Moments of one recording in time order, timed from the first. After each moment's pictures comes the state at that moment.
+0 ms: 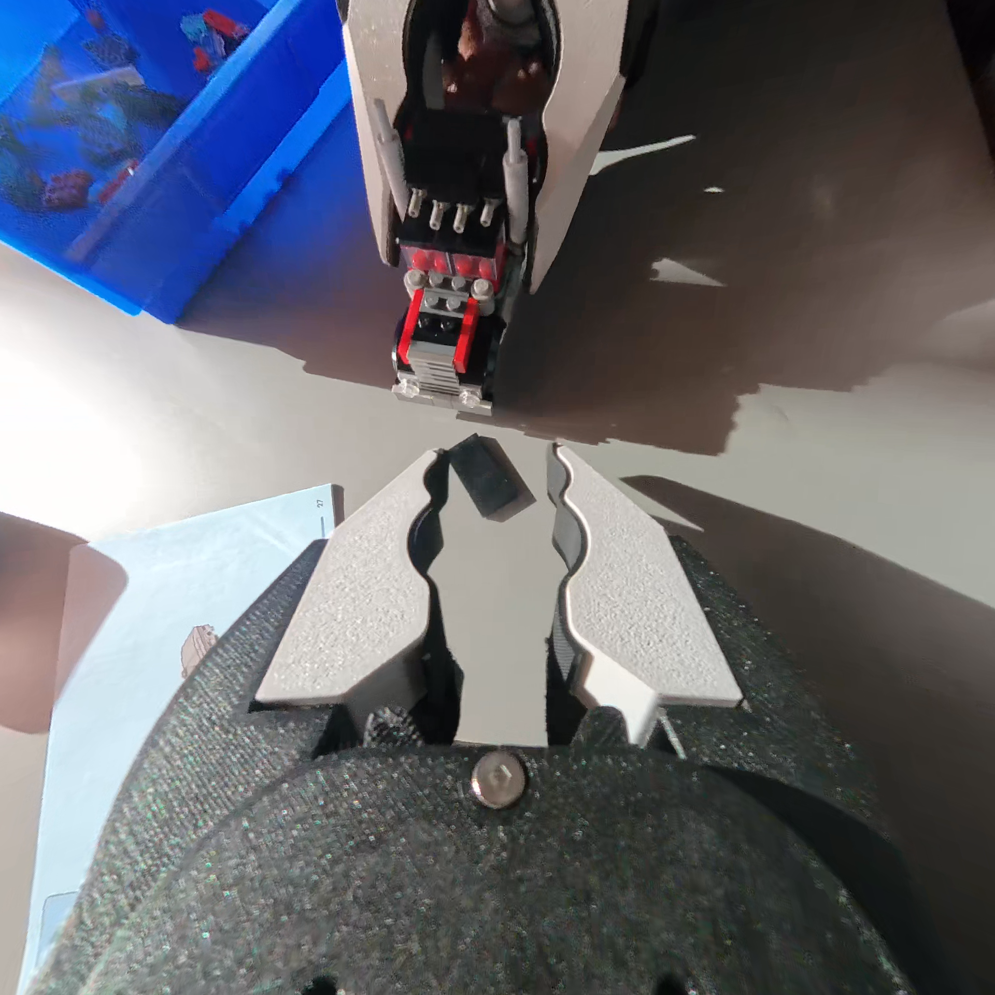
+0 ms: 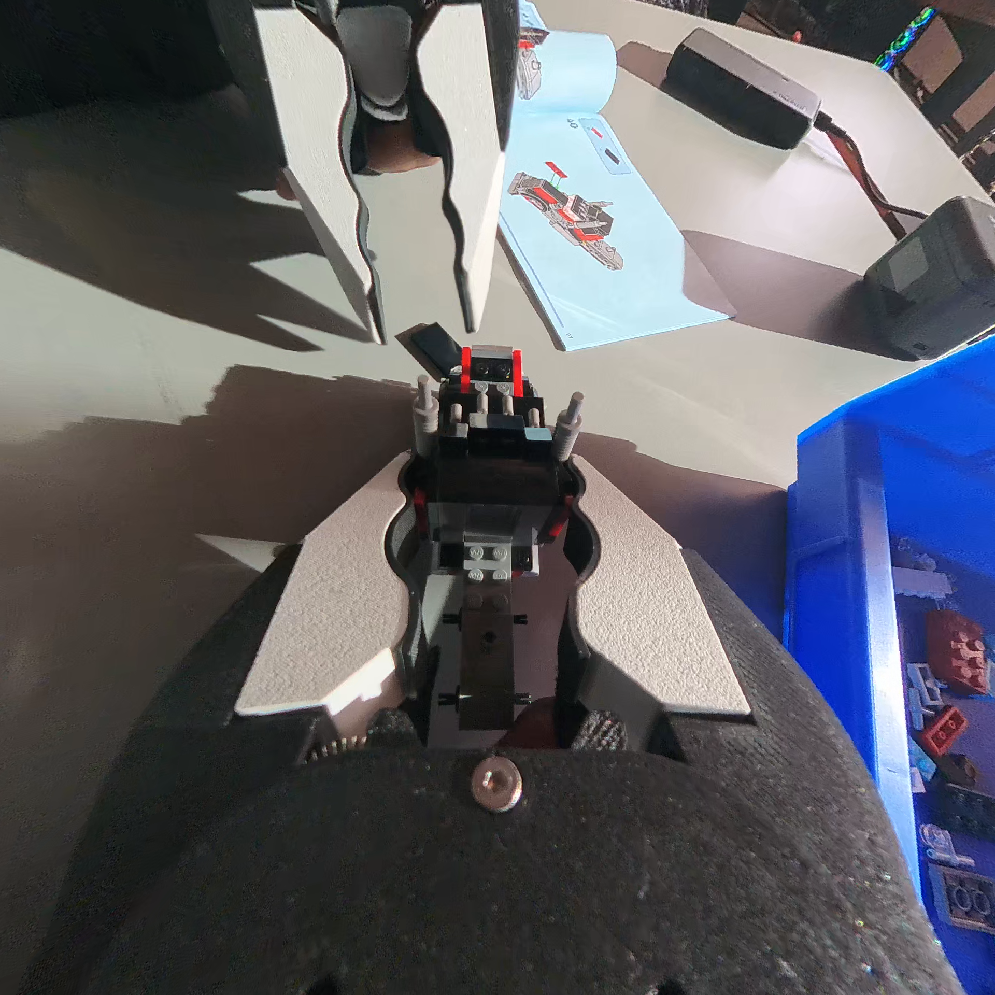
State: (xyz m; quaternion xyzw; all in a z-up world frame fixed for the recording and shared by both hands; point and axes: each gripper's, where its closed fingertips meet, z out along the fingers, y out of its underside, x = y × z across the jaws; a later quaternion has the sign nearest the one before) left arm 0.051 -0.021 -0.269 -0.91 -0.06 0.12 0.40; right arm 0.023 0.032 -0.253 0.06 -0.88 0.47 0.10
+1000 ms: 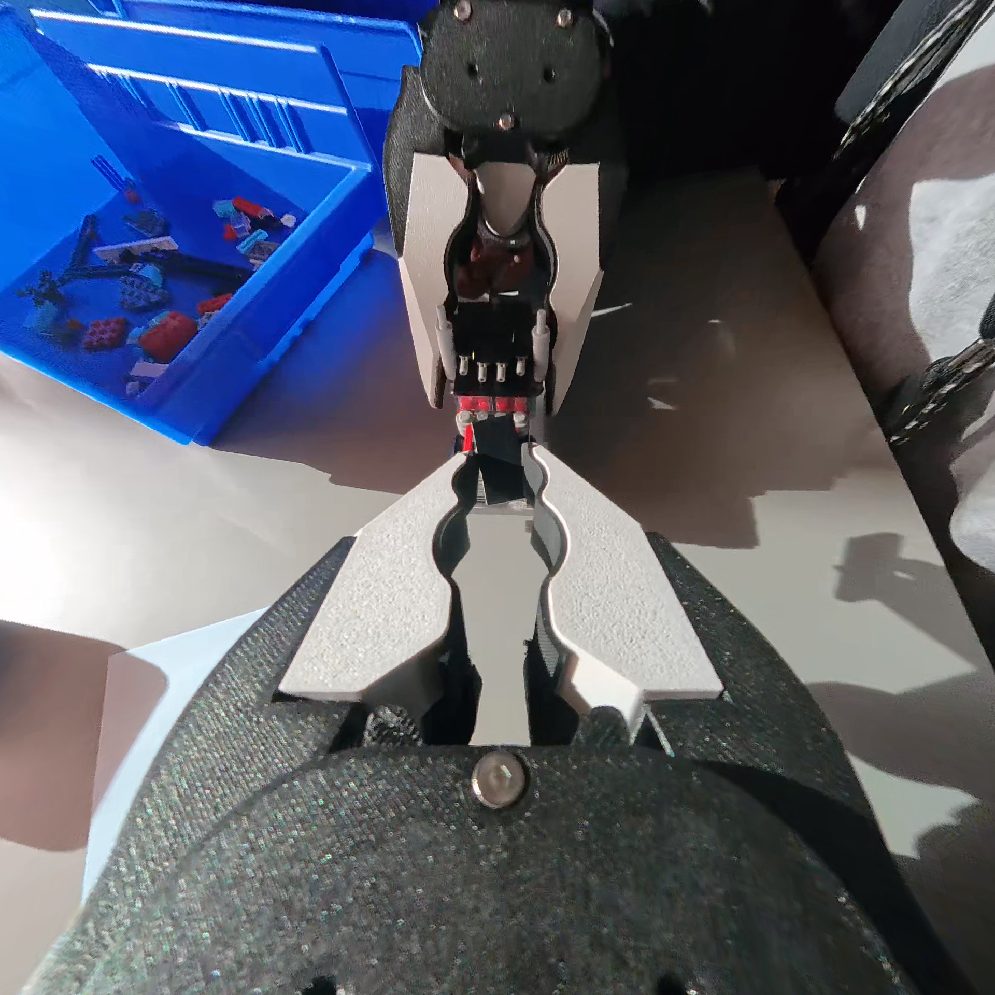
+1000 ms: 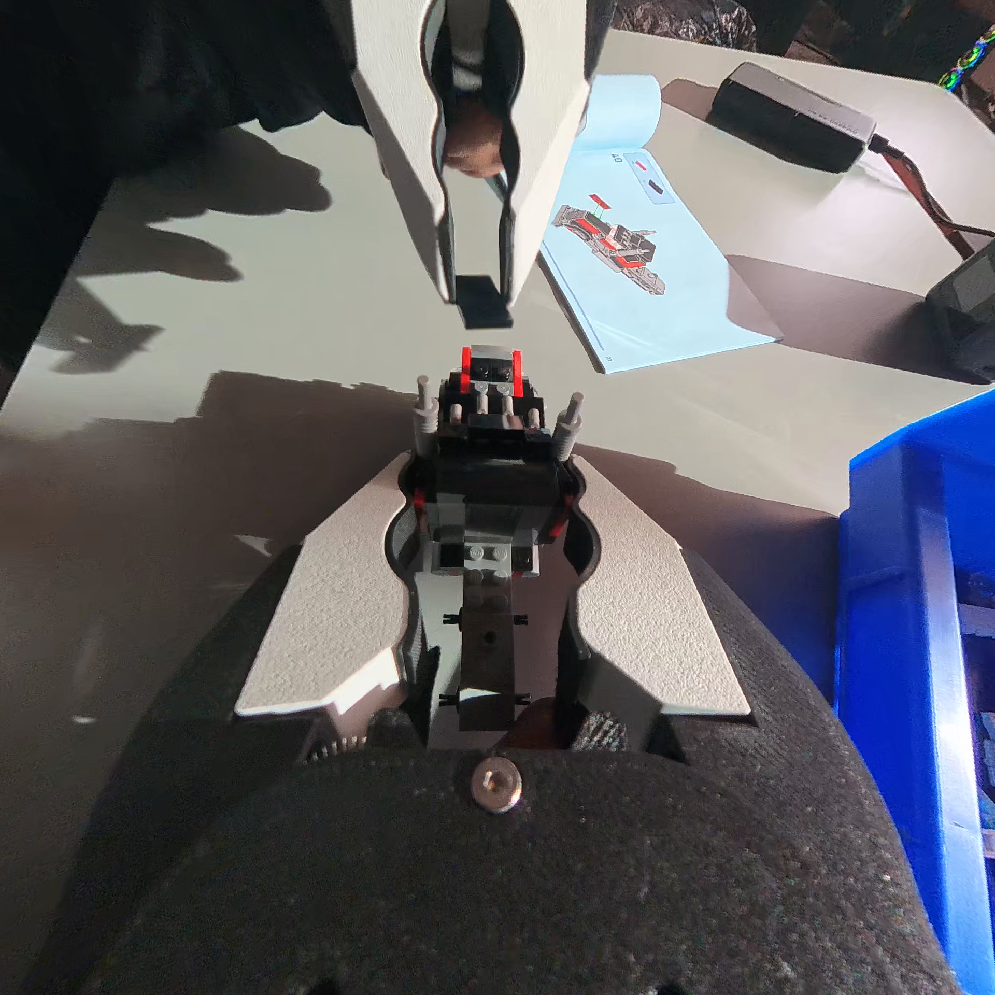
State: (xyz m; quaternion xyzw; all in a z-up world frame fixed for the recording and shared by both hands) left arm 0.051 0.000 -0.218 -0.88 -0.03 0.08 0.47; right arm 0.039 0.029 -0.248 0.07 -0.87 0.49 0.05
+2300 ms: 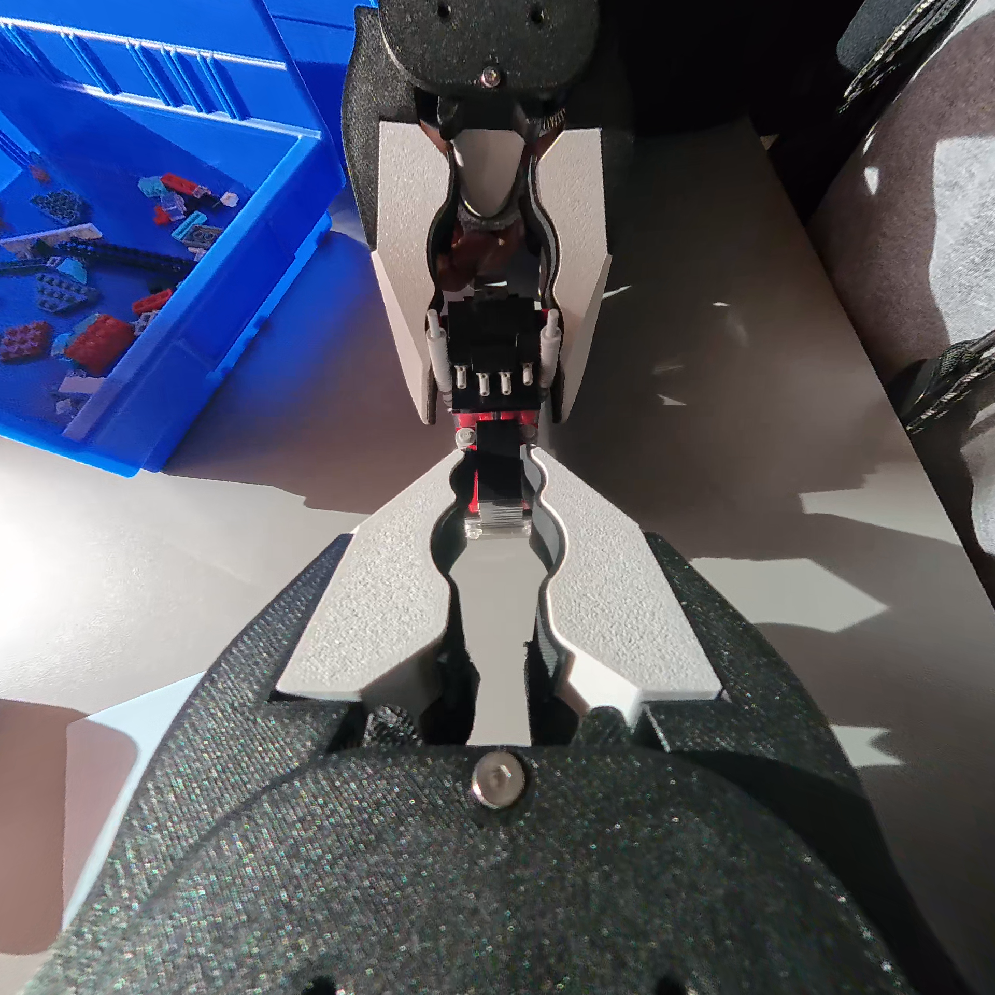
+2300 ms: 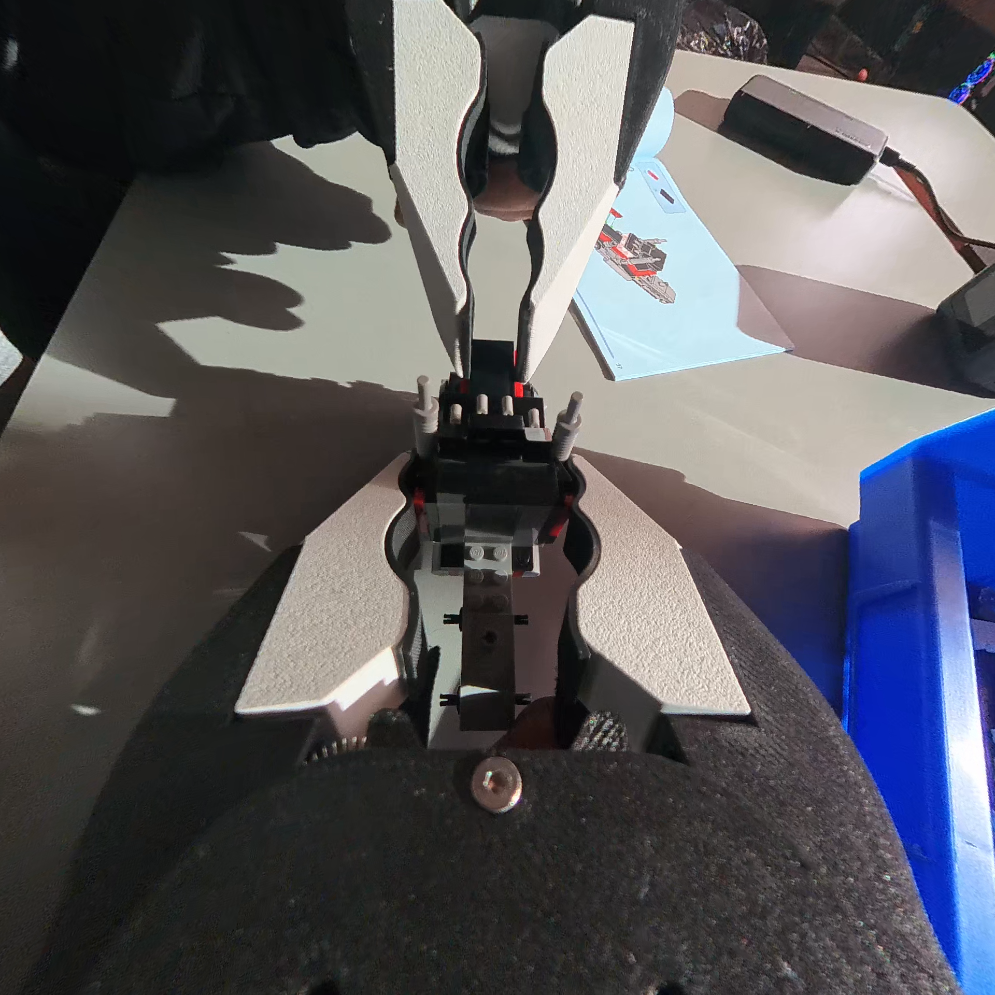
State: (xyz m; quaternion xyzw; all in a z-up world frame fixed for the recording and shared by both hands) left arm 0.047 0.017 -0.235 -0.89 0.00 0.05 0.45; right arm 0.043 0.028 -0.248 0.08 -0.86 0.49 0.04
